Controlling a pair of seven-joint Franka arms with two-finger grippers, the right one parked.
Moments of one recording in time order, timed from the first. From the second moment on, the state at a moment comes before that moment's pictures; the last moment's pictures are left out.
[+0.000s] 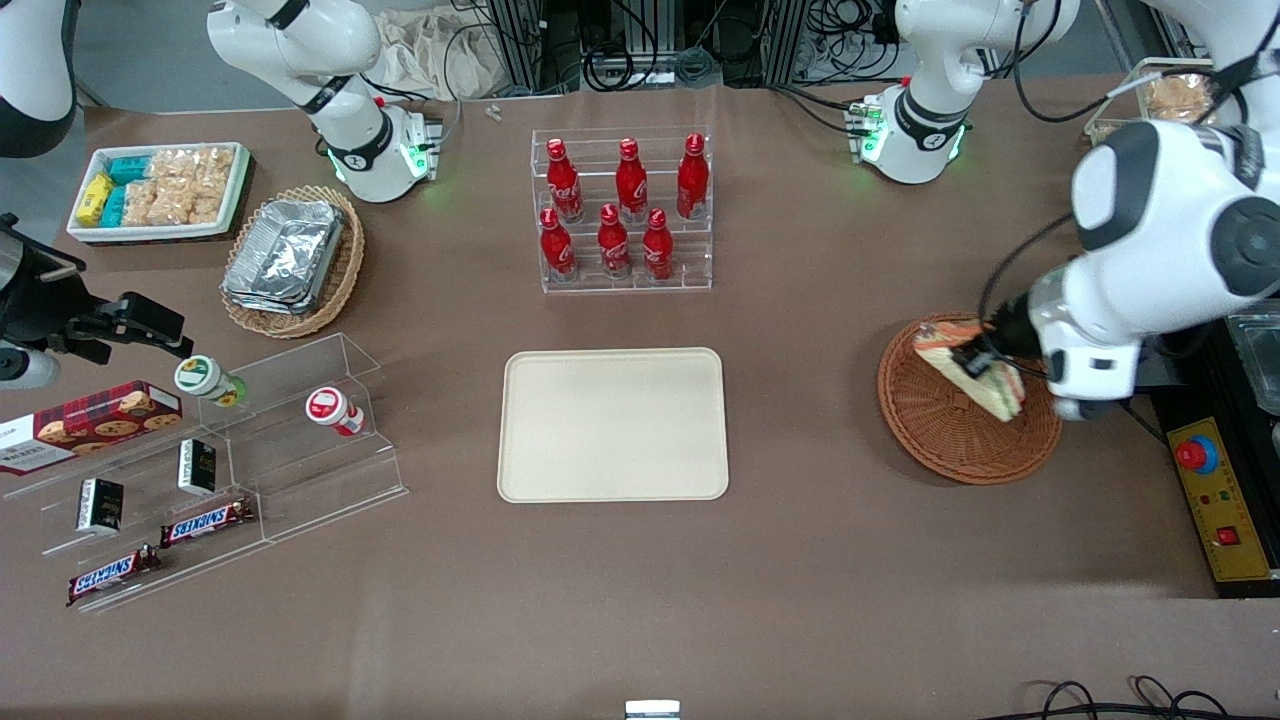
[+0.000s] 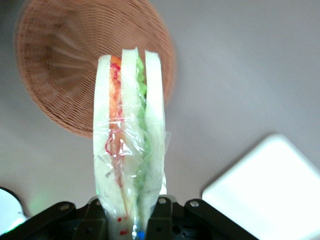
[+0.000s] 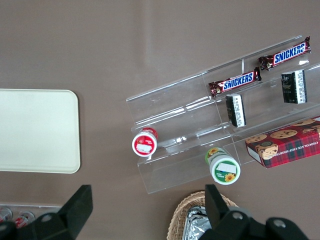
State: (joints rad) arm -0.12 0.12 -0.10 -1.76 -0.16 1.74 -0.80
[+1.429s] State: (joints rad) arm -0.42 0.80 -0.35 -1.44 0.17 2.17 -0.83
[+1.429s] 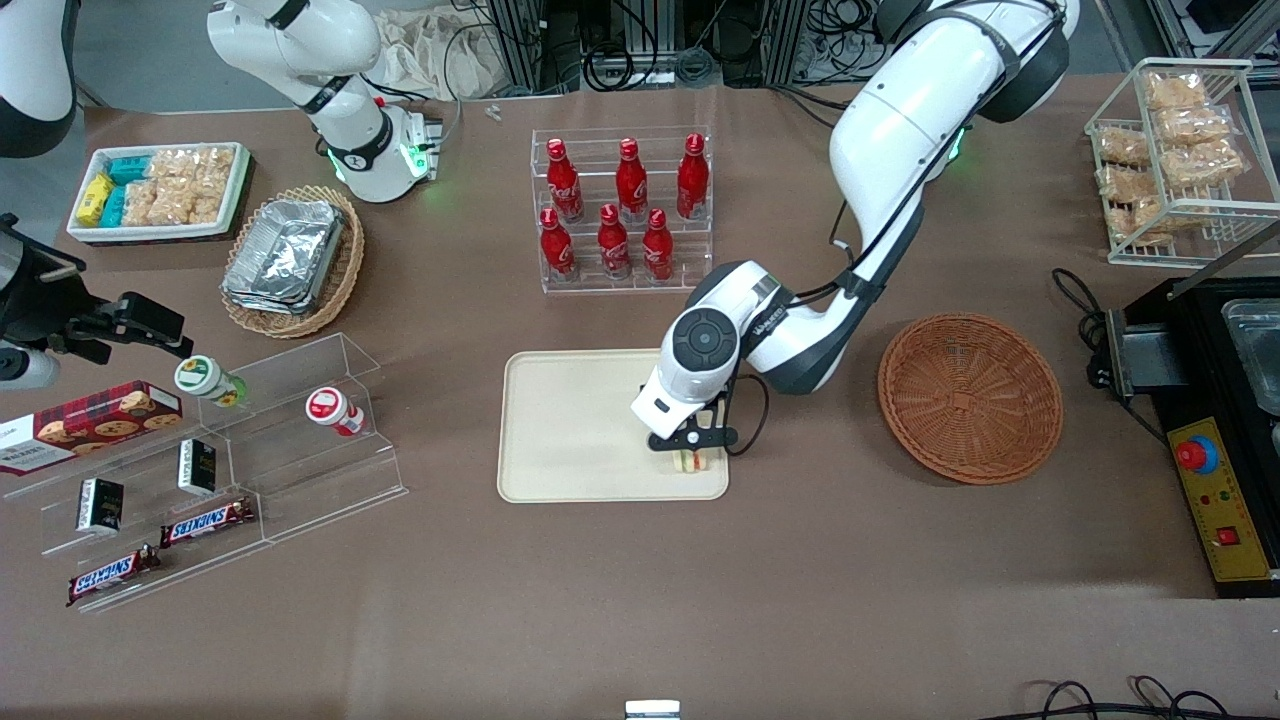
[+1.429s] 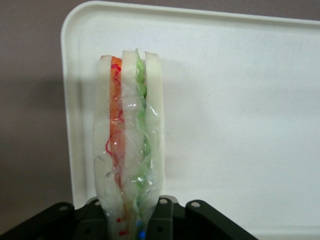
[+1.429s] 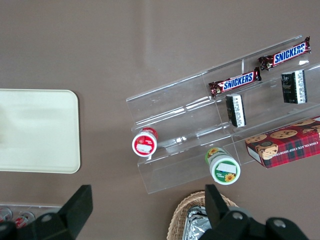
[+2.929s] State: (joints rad) arm 0.09 0.18 -0.28 -1.42 -0.01 1.45 -0.23
